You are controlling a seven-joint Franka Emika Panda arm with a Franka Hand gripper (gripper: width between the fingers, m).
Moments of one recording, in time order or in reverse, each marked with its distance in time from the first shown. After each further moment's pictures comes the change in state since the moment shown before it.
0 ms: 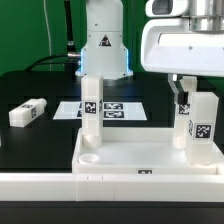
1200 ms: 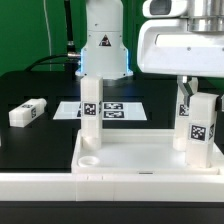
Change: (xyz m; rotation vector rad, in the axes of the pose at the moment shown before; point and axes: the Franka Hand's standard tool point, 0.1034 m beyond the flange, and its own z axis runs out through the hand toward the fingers) arm 0.004 0.003 0.000 0.014 0.001 0.095
